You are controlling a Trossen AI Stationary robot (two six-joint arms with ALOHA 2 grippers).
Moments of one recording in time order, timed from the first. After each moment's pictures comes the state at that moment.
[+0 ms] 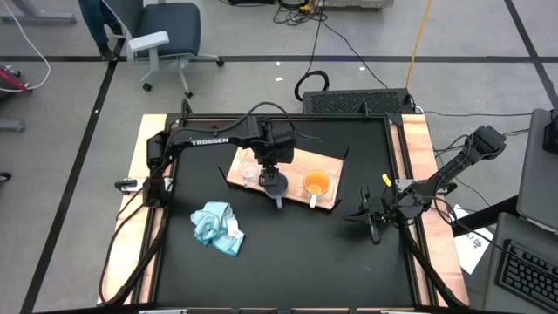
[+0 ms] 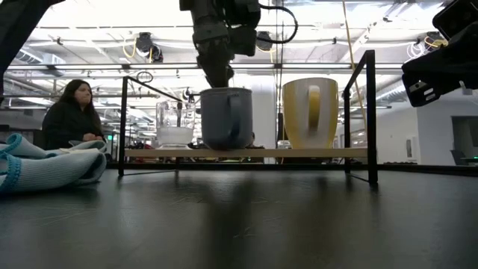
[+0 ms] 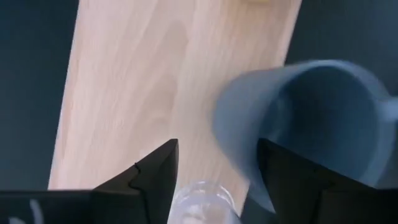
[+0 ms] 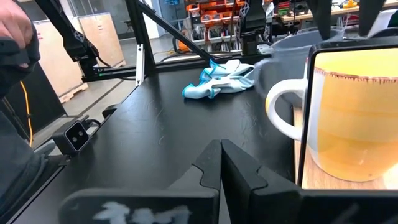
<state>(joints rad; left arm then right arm) 0.22 1.97 1.83 -1.17 0.10 0.23 0.66 0.79 0.02 0.62 0.52 0.26</state>
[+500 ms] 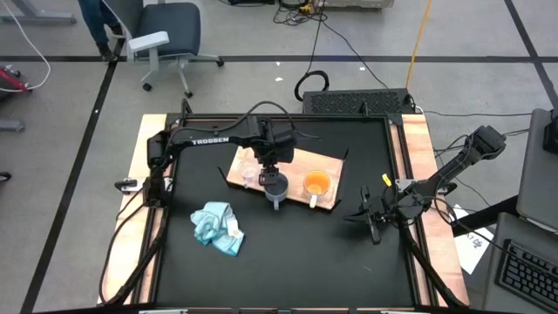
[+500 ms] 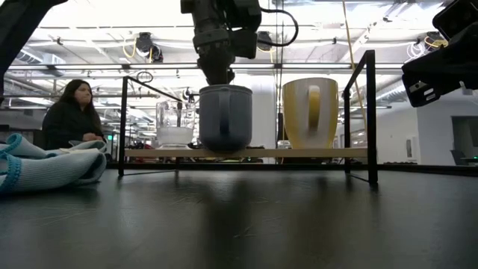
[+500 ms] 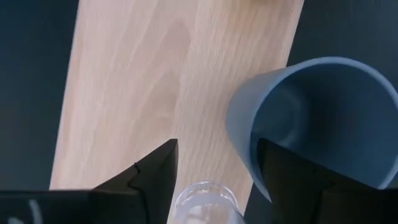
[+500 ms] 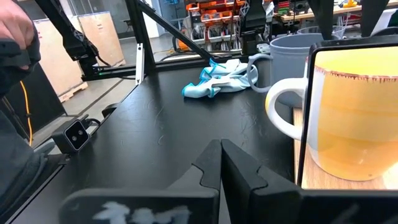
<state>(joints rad) 0.23 1.98 1.83 -1.16 0.10 0.24 0.66 0.79 0.02 0.62 0.52 0.26</state>
